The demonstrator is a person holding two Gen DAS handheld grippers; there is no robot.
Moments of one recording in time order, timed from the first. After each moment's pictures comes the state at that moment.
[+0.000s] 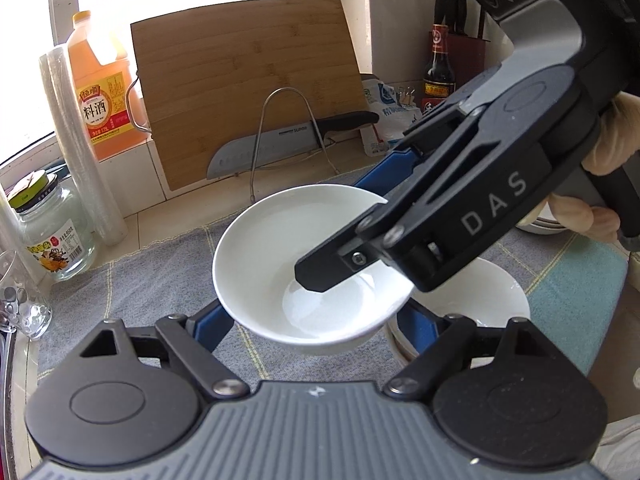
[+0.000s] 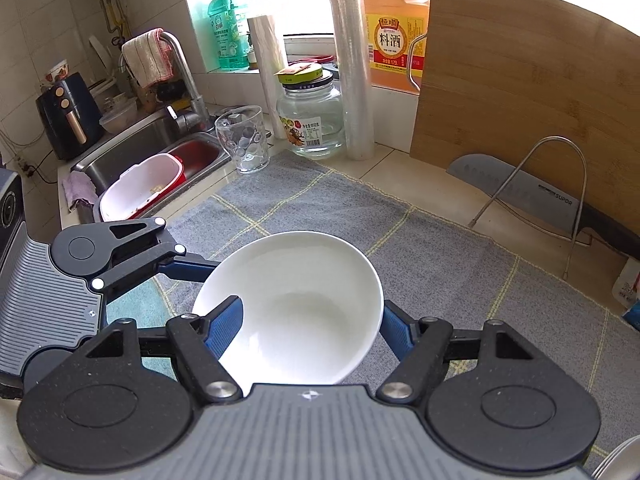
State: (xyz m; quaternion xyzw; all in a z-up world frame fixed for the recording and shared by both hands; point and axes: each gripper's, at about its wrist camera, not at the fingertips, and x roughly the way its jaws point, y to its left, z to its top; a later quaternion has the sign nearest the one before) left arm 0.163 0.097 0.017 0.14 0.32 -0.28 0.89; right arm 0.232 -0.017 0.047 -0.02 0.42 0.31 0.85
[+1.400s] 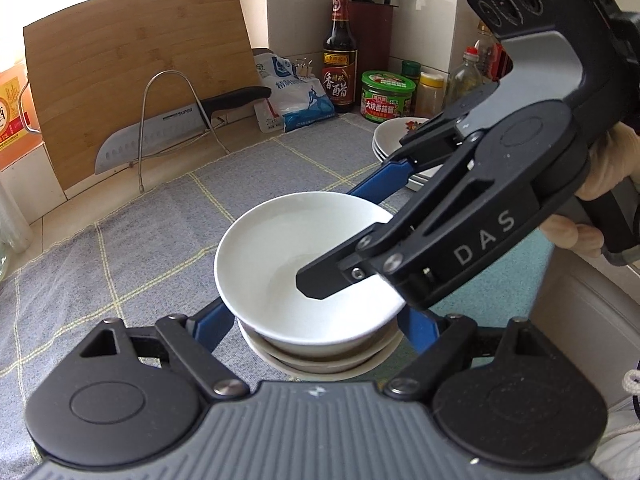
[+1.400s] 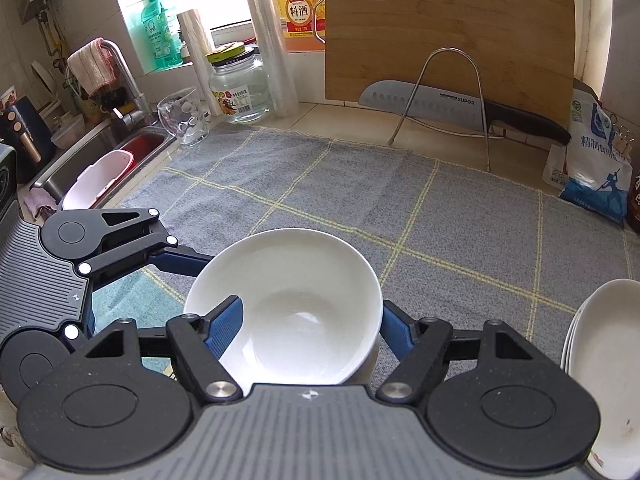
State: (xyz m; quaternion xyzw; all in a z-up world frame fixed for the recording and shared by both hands) left arm 0.134 0.043 0.005 0.15 0.35 -0.38 0.84; right arm 0.169 -0.077 0.016 0.02 0.45 0.22 0.86
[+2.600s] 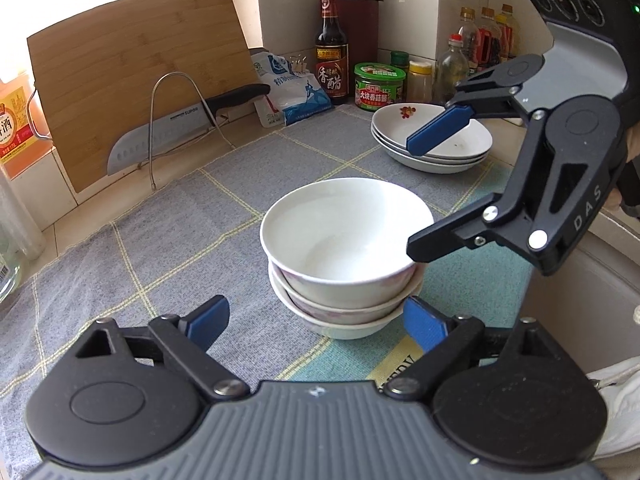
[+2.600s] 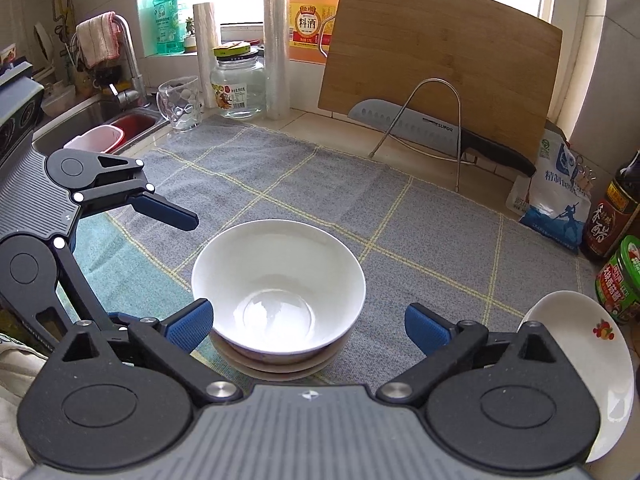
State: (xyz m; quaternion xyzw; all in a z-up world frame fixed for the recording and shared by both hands) left arm 0.126 0.076 0.008 0.19 0.34 -0.40 0.83; right arm 0.123 -0.070 0.028 -0.07 0.42 0.19 0.89
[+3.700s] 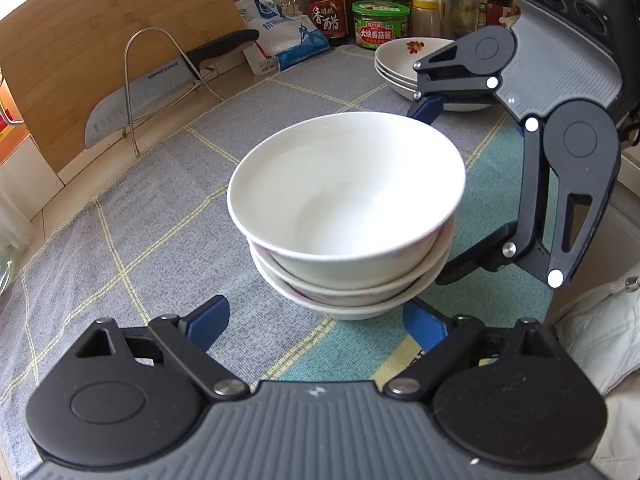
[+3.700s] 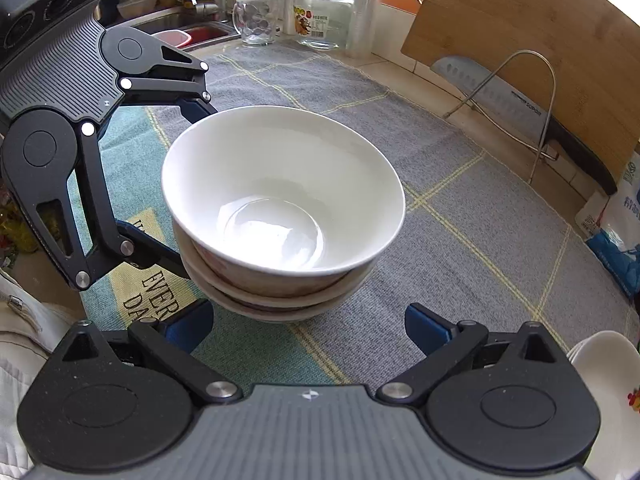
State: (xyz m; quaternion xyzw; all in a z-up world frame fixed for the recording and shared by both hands) left arm 0.139 0.039 -0.032 0.25 0.39 -0.37 0.81; right arm 0.144 -0.085 -0.035 -0.17 0.43 0.34 0.82
